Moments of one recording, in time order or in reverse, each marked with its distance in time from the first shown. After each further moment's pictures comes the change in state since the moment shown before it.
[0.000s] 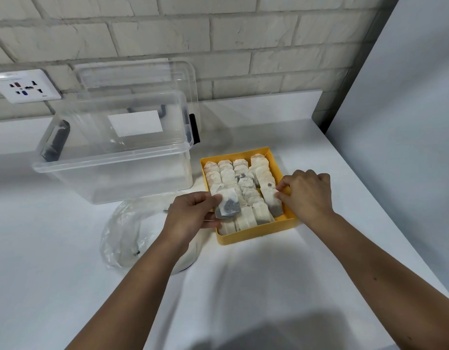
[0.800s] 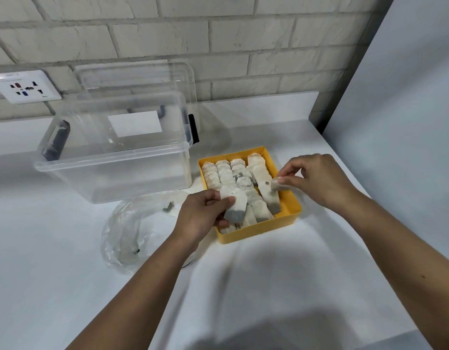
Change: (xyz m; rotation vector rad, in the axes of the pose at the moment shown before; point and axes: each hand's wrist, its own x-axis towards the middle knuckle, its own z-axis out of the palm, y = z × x) left_hand 0.003 -0.006 0.017 0.037 -0.036 0.053; right_hand -0.002 0.026 -0.054 0.596 -0.001 -0.186
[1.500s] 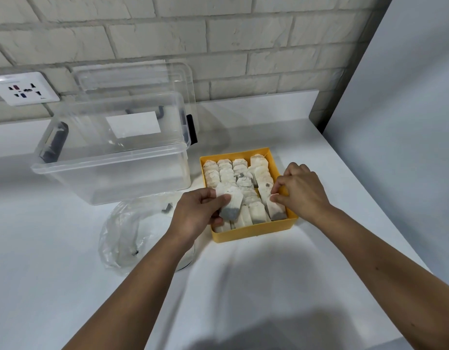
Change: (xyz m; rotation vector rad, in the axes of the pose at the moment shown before) left_hand 0.006 0.003 -0.005 0.042 0.031 0.027; right_hand 0.006 0.020 0.055 -0.366 -0.048 0.039
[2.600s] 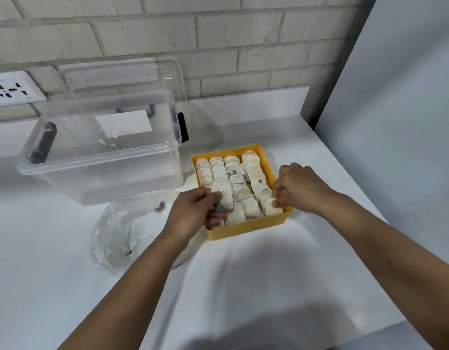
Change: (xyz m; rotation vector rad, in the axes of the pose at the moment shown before) left_hand -0.012 0.009 0.008 -0.012 -0.036 -0.047; right_hand -0.006 0.001 -0.031 -0.100 -0.231 -0.134
